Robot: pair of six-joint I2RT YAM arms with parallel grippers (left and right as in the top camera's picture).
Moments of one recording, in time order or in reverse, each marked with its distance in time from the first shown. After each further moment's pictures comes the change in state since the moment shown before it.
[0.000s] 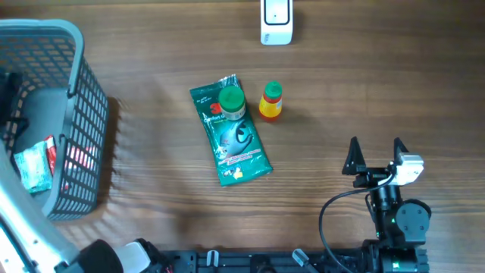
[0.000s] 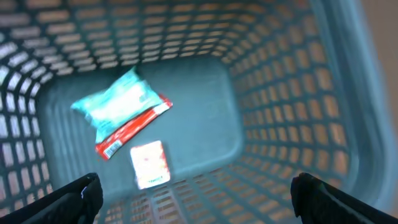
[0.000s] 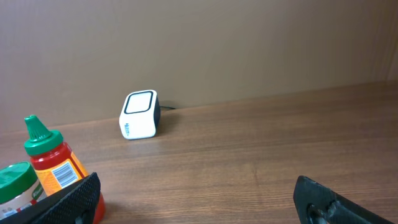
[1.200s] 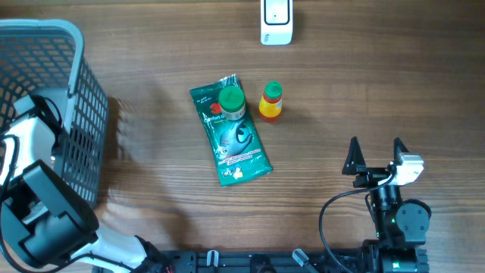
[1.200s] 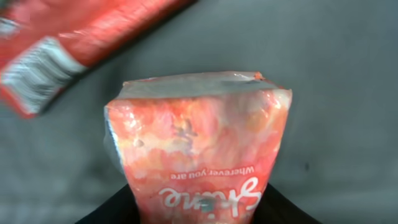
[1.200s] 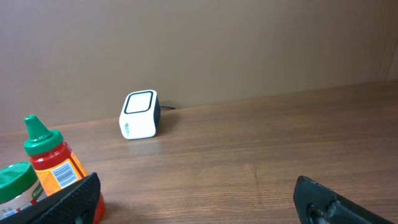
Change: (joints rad) left arm 0.002 0.279 -0.673 0.399 0.127 -0.137; right arm 0.000 0.000 0.000 0.000 0.000 0.000
